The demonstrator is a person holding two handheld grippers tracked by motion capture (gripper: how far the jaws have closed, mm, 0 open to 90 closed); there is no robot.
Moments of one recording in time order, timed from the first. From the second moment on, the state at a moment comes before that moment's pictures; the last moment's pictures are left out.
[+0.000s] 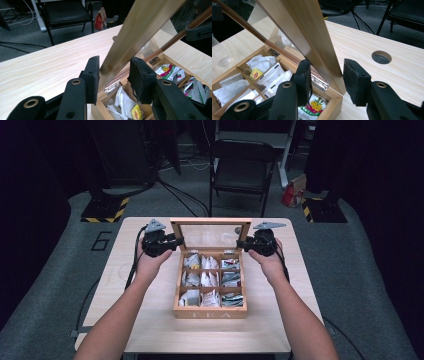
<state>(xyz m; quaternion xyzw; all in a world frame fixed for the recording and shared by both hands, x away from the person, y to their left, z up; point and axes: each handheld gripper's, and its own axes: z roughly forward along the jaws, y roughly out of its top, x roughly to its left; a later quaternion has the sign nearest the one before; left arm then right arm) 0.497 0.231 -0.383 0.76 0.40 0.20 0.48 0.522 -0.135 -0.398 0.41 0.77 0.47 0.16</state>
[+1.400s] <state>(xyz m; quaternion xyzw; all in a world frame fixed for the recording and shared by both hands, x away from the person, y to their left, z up) 0.453 0.262 -0.392 0.75 0.41 0.18 0.48 0.552 -0.127 -0.395 0.44 0.77 0.44 0.17</state>
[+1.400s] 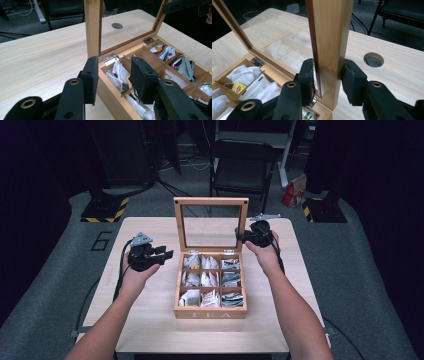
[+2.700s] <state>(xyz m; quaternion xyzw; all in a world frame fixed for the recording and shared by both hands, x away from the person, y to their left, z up) 0.446 0.264 -0.391 0.76 0.40 0.15 0.49 0.551 -0.129 -0.401 0.45 0.77 0.42 0.16</state>
